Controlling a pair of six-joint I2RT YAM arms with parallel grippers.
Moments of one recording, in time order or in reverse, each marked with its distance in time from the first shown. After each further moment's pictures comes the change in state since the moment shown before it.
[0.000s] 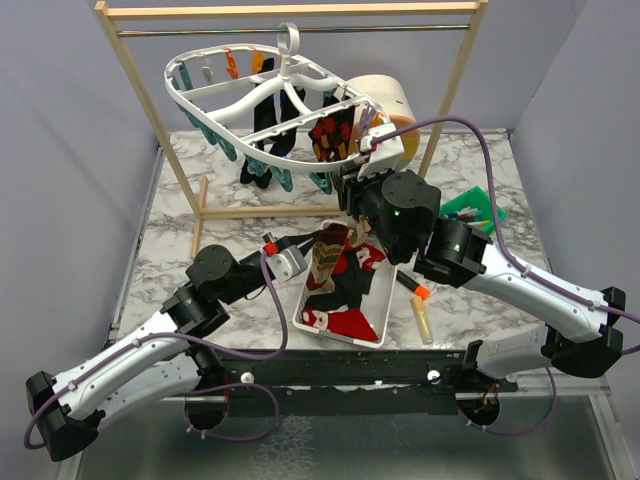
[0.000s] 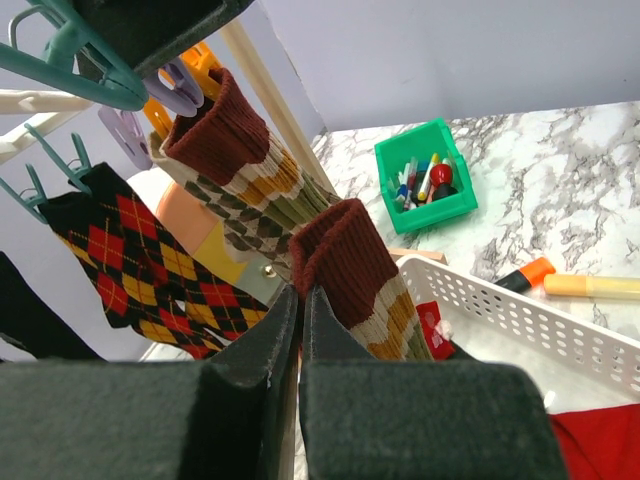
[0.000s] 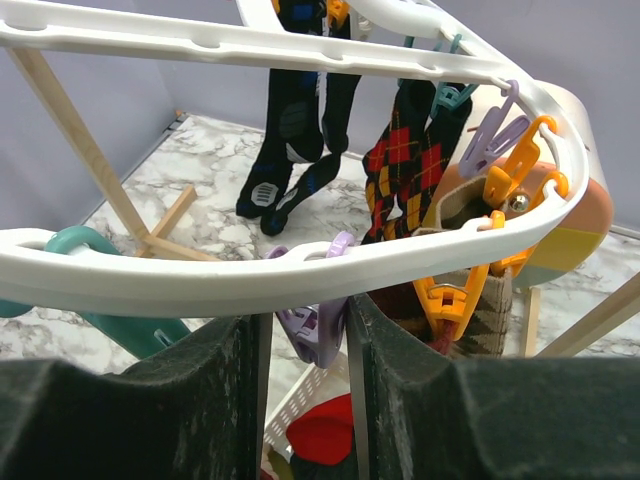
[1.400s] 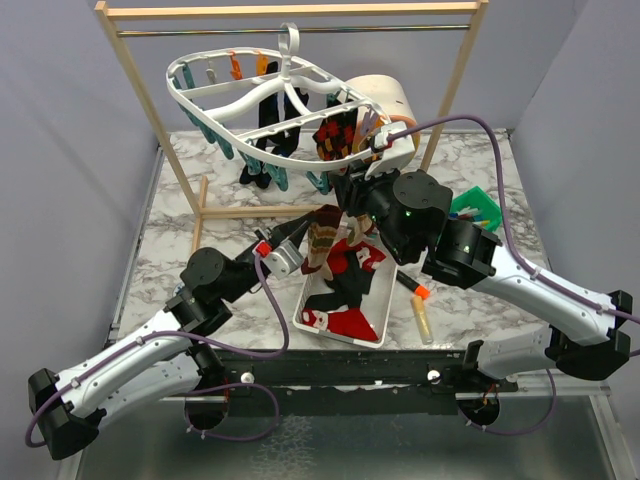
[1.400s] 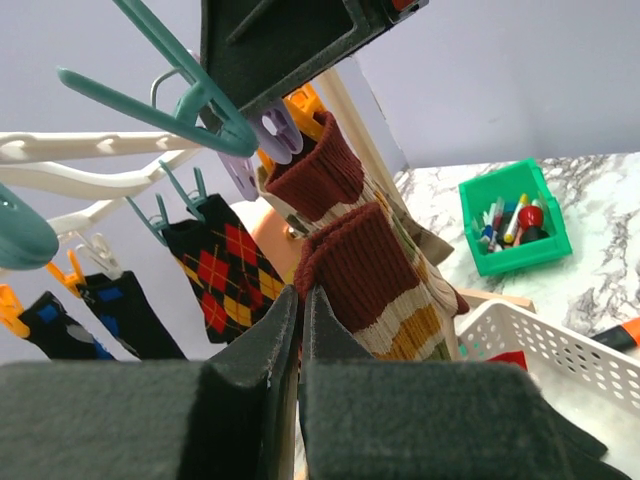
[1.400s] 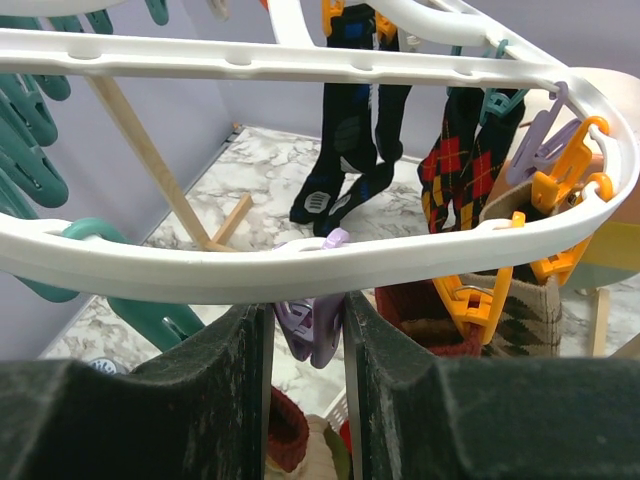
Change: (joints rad) left arm 0.000 0.017 -0.007 0.158 -0.109 0.079; right arm 0.000 -0.028 0.000 -0.002 -0.075 0.111
